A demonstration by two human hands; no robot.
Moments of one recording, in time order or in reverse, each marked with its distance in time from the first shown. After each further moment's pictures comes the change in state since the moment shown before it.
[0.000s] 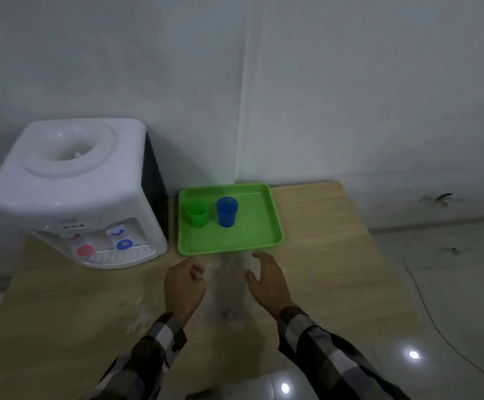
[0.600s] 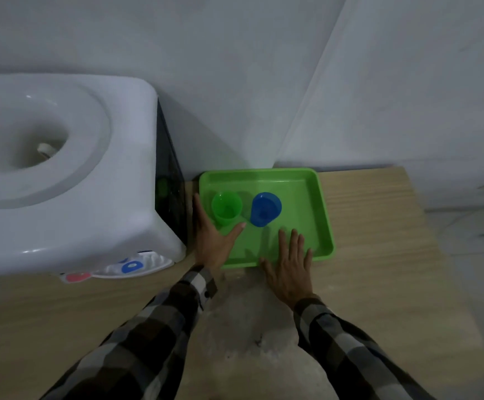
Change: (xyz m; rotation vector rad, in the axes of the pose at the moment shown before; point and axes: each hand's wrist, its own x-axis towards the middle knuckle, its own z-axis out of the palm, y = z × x) left_hand 0.185 -0.031 0.054 -0.184 -0.031 -0.148; right_hand 0.148 0.029 0.097 -0.482 -0.063 0.047
